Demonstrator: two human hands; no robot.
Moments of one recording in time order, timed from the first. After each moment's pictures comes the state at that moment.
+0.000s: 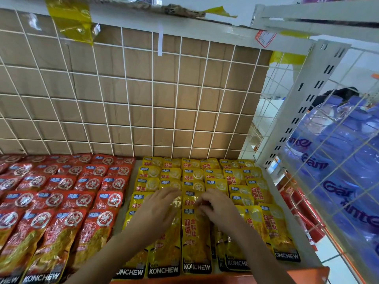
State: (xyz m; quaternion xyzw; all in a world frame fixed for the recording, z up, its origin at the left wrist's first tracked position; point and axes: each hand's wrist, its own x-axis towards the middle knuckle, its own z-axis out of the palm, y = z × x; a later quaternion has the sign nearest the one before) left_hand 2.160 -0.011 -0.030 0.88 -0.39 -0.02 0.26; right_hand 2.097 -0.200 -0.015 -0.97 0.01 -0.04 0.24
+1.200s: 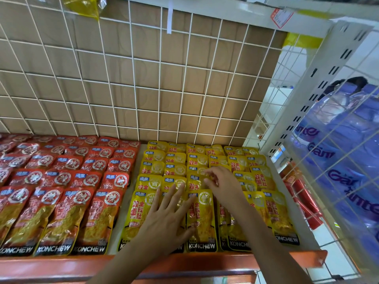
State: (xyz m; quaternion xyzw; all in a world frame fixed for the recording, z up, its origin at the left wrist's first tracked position) left_hand 2.114 -0.007 -0.069 0.90 -0.42 0.07 0.06; right_hand 2.108 -0.207 -0.024 -0.96 0.10 -0.08 0.24
